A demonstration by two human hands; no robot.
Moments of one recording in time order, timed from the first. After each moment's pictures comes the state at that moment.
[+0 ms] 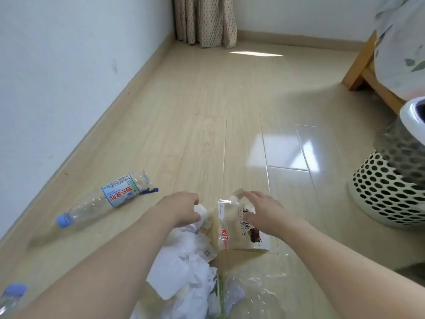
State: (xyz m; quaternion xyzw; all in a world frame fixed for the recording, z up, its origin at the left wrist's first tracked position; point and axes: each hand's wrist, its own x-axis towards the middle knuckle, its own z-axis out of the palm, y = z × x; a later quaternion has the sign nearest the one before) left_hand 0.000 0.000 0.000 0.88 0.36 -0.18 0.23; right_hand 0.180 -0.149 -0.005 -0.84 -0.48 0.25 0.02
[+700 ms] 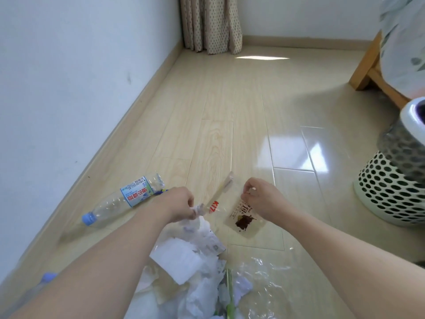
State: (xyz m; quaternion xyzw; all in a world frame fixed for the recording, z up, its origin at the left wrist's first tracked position) left_hand -0.026 0.006 0.038 0.86 0.41 -0.17 0.24; right_hand 0.160 -0.139 0.037 -0.82 -0.40 0.30 0.27
